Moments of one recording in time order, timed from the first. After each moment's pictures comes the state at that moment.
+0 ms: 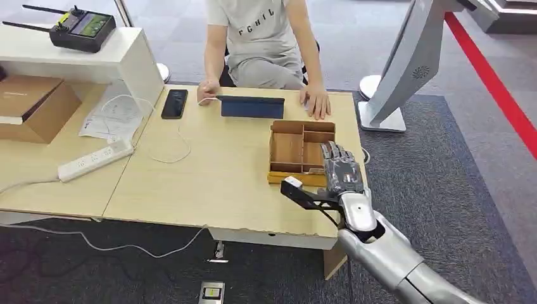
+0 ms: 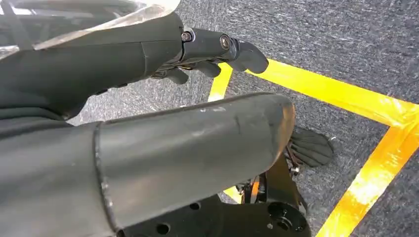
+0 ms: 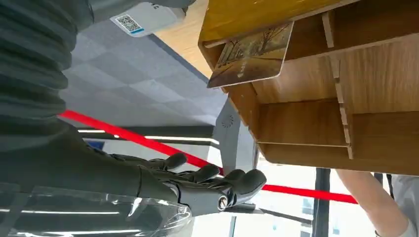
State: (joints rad) left arm -0.12 0.10 -1.15 -0.23 1.49 0.30 -0.07; right arm -0.56 -0.27 0.79 -0.99 0.95 -0.17 0.47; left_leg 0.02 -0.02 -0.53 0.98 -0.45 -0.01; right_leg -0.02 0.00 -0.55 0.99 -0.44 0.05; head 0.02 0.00
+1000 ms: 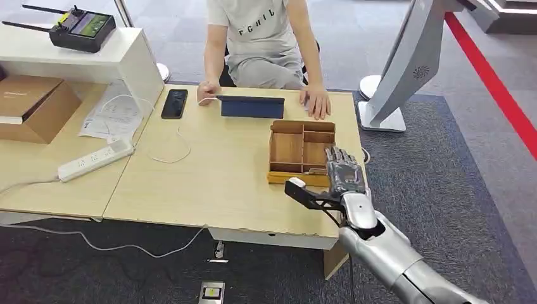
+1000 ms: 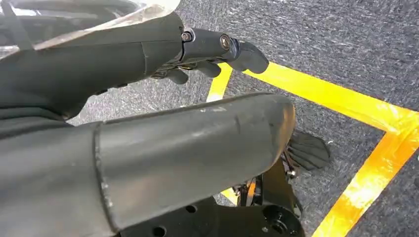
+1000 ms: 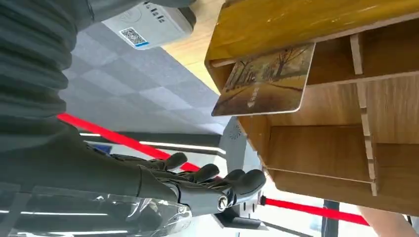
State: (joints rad) left arm -0.12 0.10 -1.14 -0.23 1.50 0.32 -0.09; right arm -0.58 -0.25 0.79 -0.89 0.93 -0.17 0.45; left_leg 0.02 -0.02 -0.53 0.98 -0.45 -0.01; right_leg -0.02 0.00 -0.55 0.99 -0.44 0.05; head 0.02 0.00
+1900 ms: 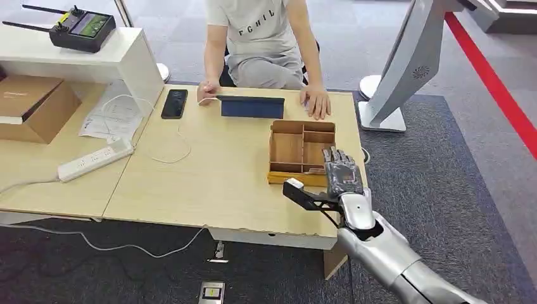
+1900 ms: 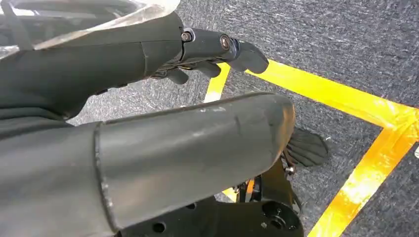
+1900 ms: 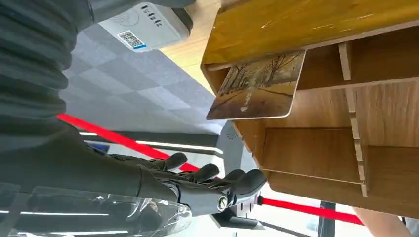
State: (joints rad) left arm -0.12 0.10 -1.14 -0.23 1.50 0.30 -0.09; right arm -0.58 -0.24 0.79 -0.89 0.93 -0.17 0.45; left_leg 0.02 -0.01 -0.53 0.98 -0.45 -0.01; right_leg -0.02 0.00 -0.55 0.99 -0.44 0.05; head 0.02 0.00
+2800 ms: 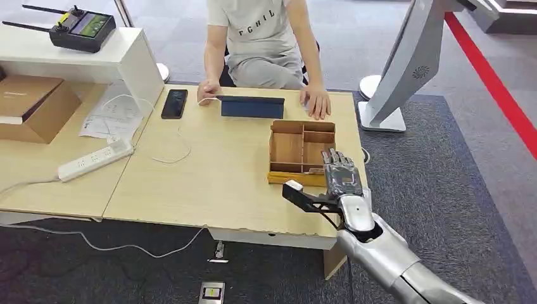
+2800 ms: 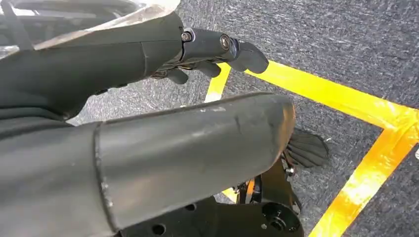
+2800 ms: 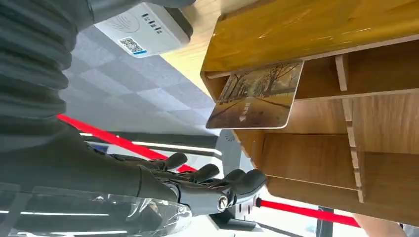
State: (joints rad) left arm -0.12 0.10 -1.14 -0.23 1.50 0.31 -0.09; right arm -0.57 -0.24 0.80 -0.89 0.93 -0.18 0.44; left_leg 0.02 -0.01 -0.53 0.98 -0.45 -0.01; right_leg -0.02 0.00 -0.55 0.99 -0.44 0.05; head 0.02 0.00
